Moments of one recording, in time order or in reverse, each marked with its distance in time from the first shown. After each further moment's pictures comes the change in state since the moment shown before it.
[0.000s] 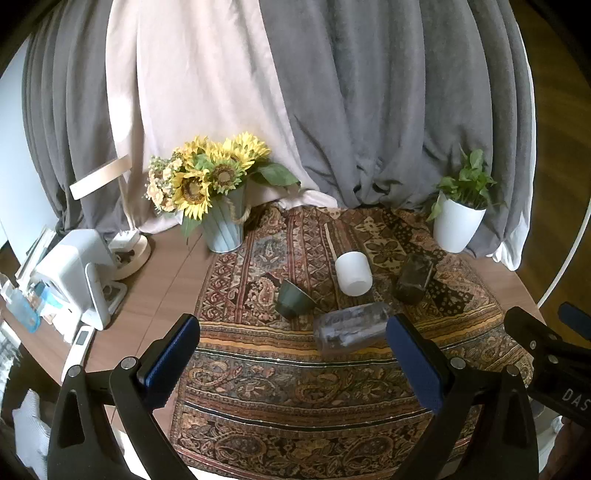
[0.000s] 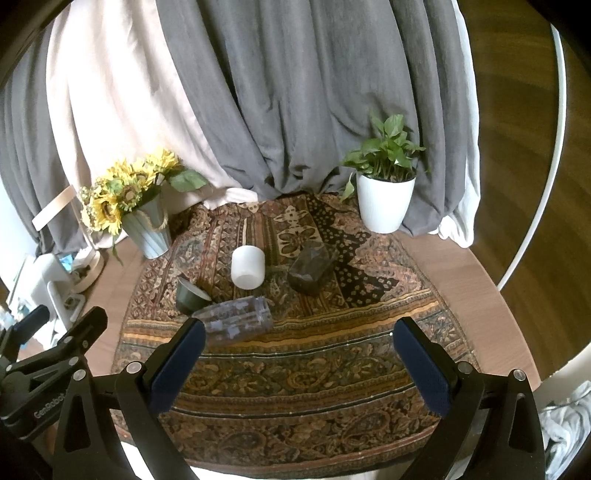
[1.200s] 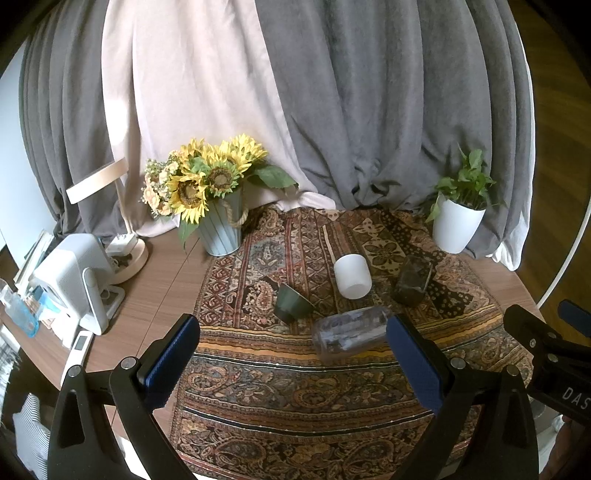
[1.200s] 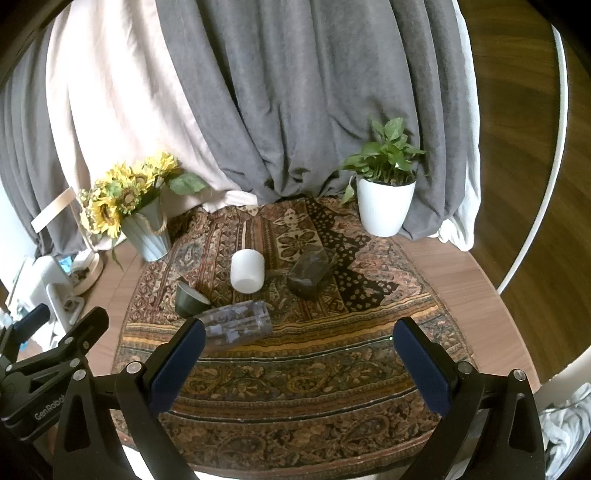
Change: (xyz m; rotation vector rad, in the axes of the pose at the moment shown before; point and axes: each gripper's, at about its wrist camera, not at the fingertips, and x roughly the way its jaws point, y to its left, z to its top) left arm 0.003 -0.003 0.005 0.027 -0.001 -0.032; right arm 0.001 0.000 0.005 0.004 -0.010 -0.003
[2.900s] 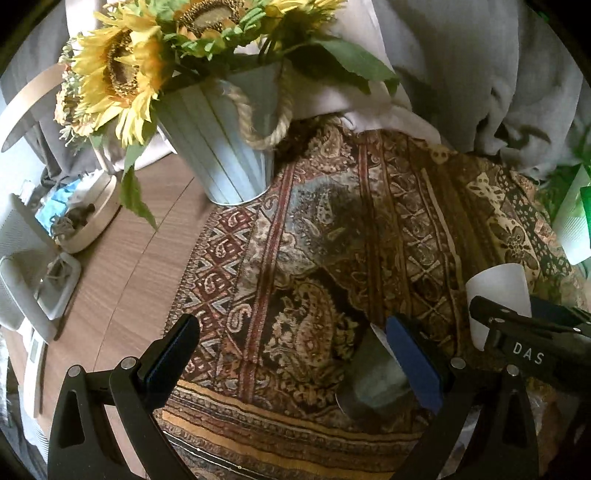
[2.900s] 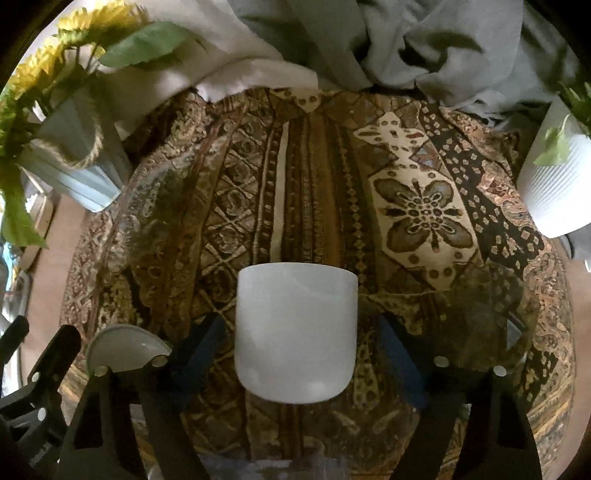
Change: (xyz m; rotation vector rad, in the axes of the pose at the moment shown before) left arm 0.286 0.045 0.022 -0.039 0.319 0.076; right arm 0.348 0.094 0.049 -0.122 0.455 0.102
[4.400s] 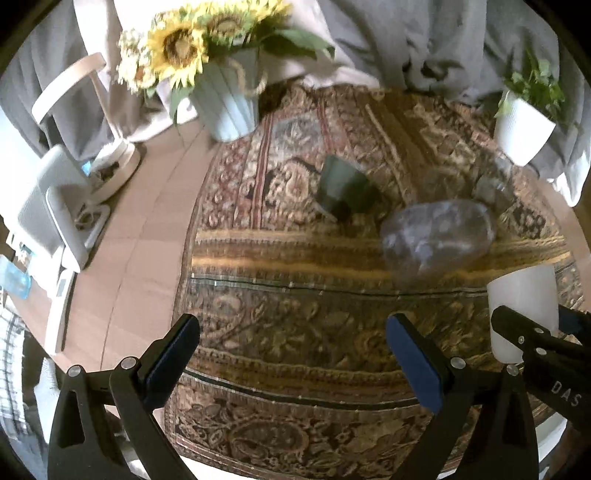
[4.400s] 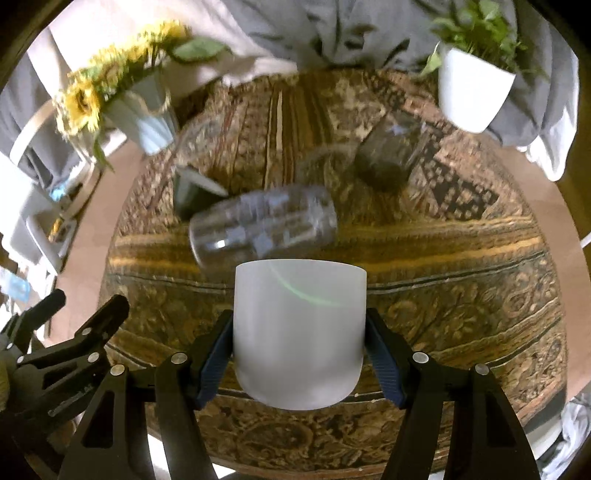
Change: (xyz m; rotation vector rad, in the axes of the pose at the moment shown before) left arm -0.102 0.005 -0.141 0.123 0.076 -0.039; right arm -0.119 -0.007 -0.185 0.091 -0.011 0.027
